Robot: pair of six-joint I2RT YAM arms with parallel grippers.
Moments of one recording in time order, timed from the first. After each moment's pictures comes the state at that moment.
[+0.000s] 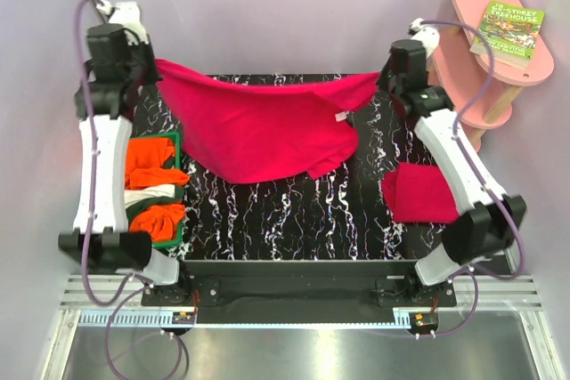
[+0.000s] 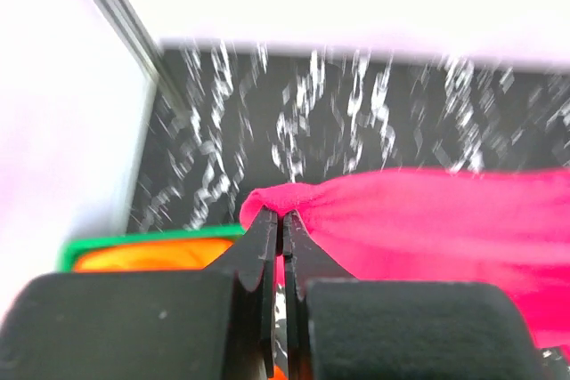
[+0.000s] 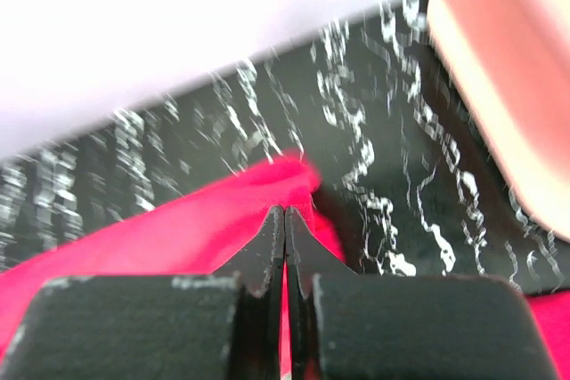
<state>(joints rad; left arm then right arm) 0.04 1.54 1.86 -0.72 -0.03 -0.03 0.28 1.61 1.63 -0.45 0.40 0.45</state>
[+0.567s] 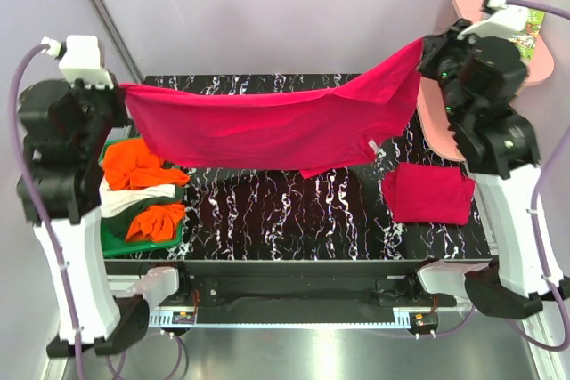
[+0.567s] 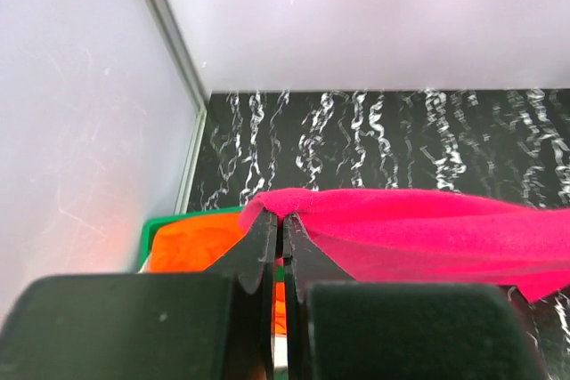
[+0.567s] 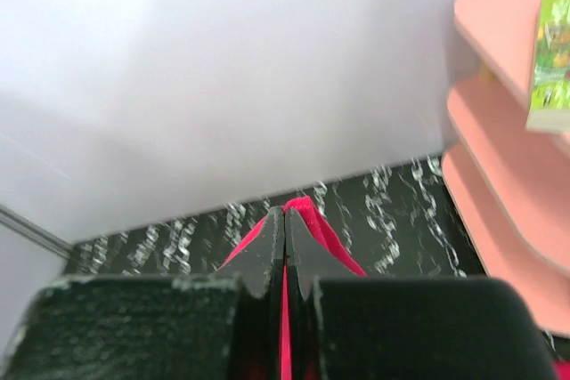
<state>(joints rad) 0.05 1.08 1.84 -0.92 0.00 0.06 0.37 1.27 1.88 -0.58 0.43 0.31</state>
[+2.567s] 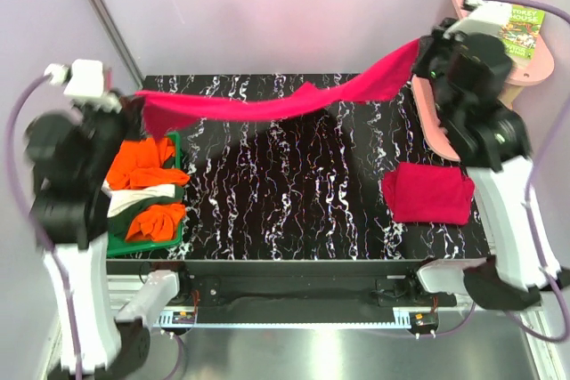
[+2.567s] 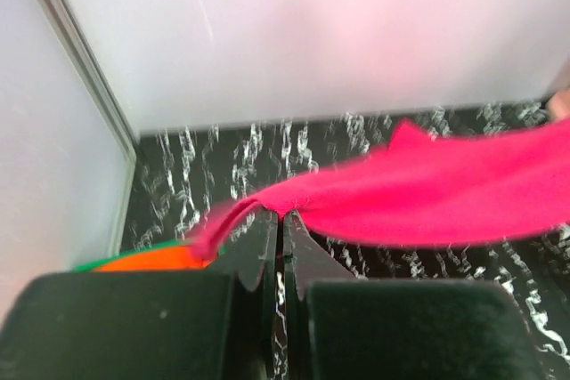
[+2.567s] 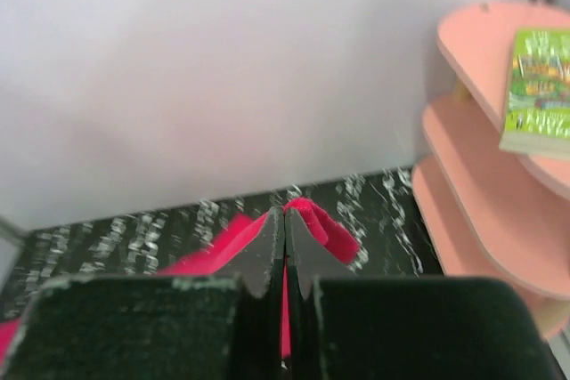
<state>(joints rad) 0.03 0.91 1.59 -0.73 0.17 -0.01 0.40 1.32 1.93 -0.61 0.49 0.20</state>
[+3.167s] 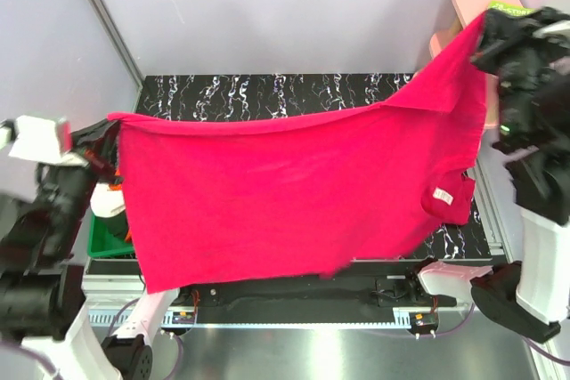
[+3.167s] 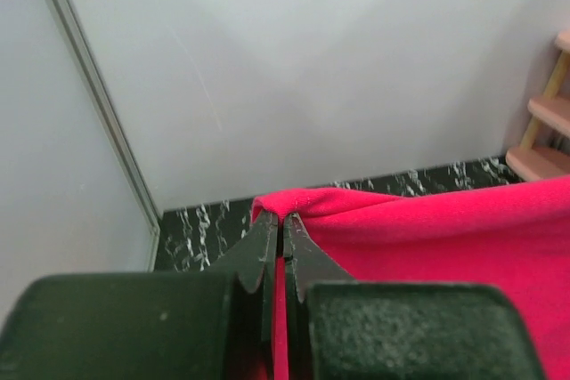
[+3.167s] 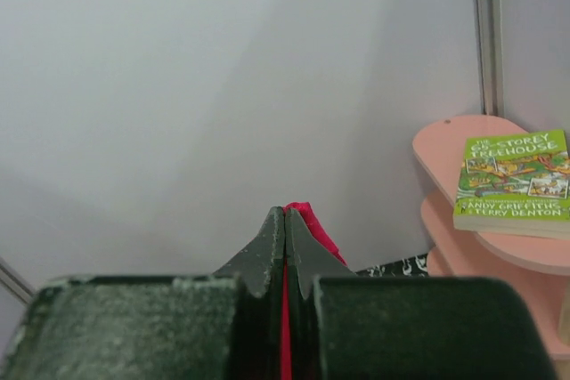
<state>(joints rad) 0.03 0.76 1.86 -0.90 0.21 0.03 0.47 1.22 2.23 -0.61 0.57 0.15</state>
